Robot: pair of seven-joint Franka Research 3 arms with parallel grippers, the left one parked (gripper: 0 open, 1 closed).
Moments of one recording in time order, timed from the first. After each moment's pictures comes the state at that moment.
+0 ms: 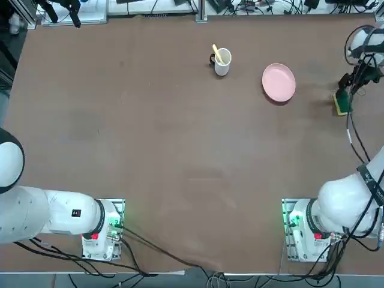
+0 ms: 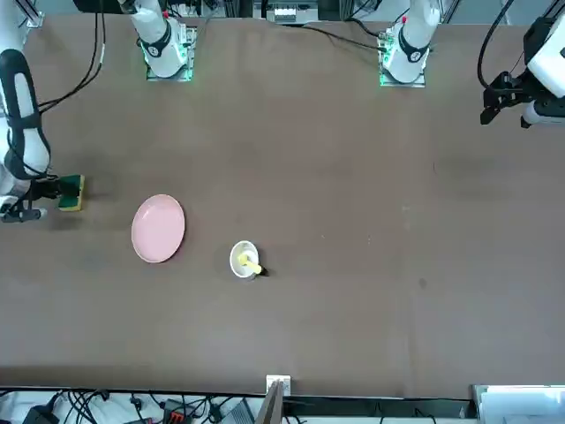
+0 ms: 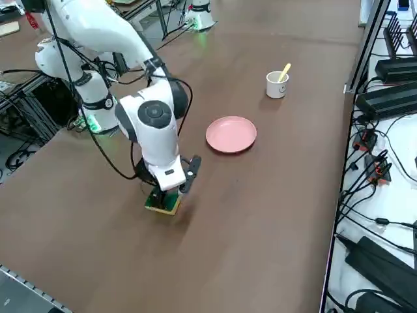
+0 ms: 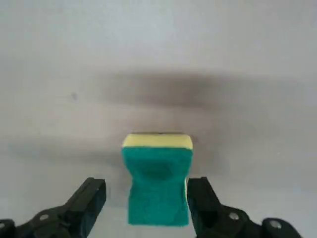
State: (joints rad) arm -0.28 0.48 -0.22 -1.86 0.01 2.16 -0.59
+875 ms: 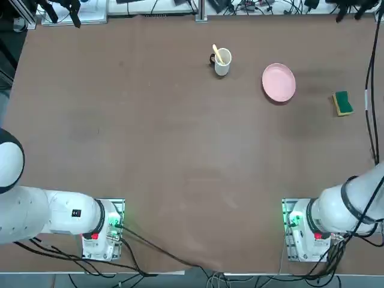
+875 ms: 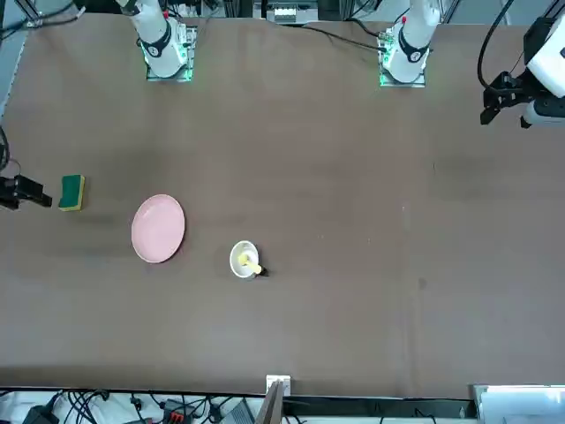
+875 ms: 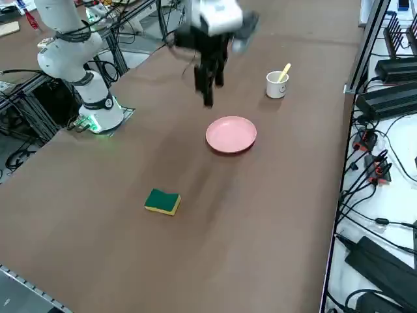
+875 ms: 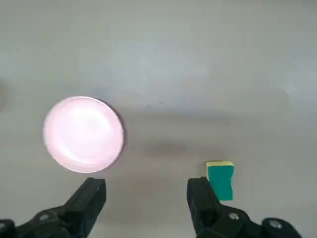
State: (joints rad) arm -0.03 0.26 -0.14 -1.43 0.02 1.69 -0.23
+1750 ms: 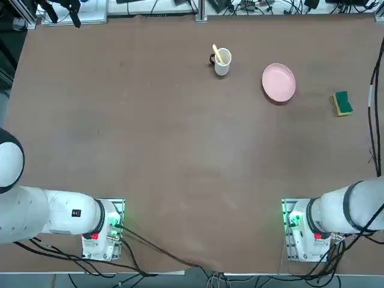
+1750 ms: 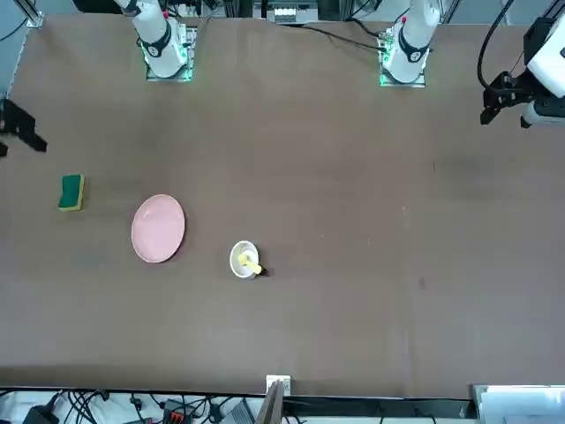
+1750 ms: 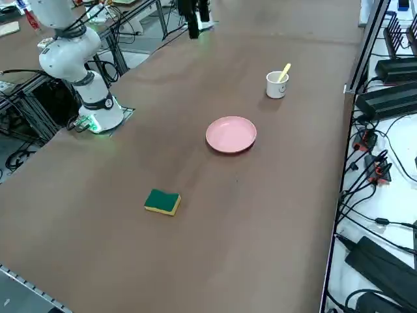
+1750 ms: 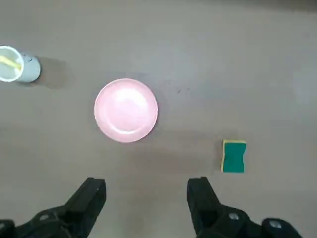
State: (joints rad) arm 0.06 0.05 -0.14 -1.43 0.02 1.49 -0.20
